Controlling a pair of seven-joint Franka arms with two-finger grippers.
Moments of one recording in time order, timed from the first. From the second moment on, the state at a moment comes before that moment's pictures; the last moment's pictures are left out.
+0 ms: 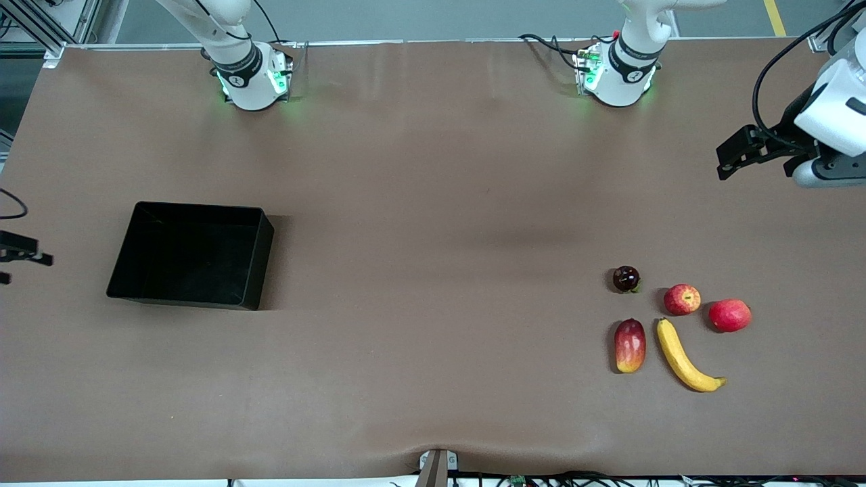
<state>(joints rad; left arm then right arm) -0.06 0.03 -0.09 -1.45 0.04 1.48 -0.16 -0.41 0.42 -0.01 -1.40 0.21 1.83 -0.83</state>
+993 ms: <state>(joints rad) -0.05 -0.06 -0.11 -1.55 0.04 1.51 -0.16 -0.16 0.33 0.01 -1.19 0.14 1.53 -0.34</state>
